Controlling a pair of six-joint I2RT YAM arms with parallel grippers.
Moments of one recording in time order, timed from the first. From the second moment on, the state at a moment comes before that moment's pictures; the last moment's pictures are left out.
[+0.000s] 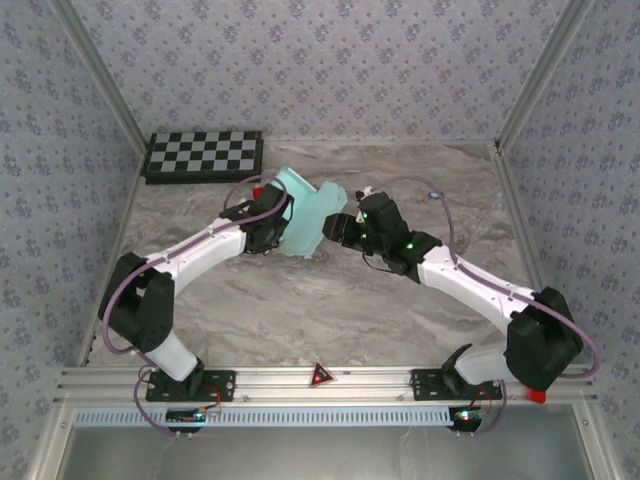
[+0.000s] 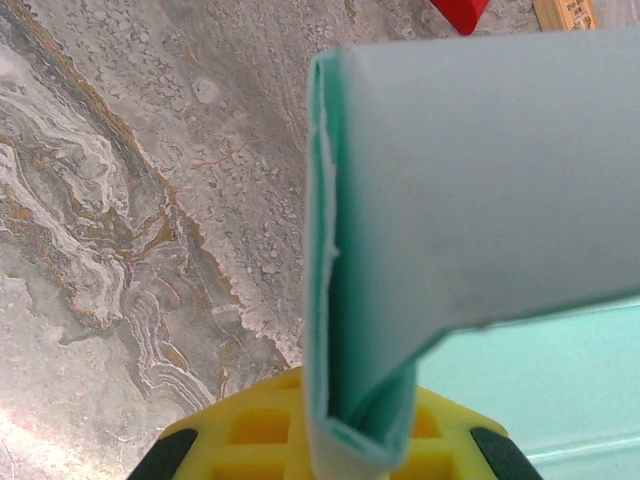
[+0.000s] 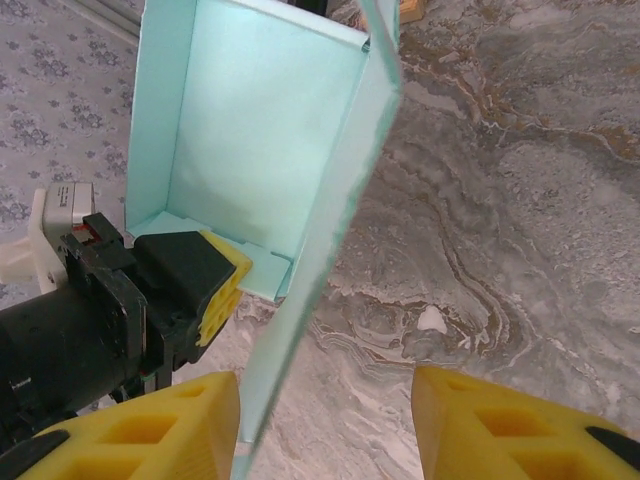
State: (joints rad) left arm -0.61 1.61 1.16 -0.59 -0.29 -1.43; right arm 0.68 1.36 0.96 -0.15 -0.10 0.83
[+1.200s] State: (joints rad) left arm -0.61 1.61 1.11 -0.57 -0.23 -1.51; right arm 0.71 1.42 1.00 -0.20 -0.04 0.88
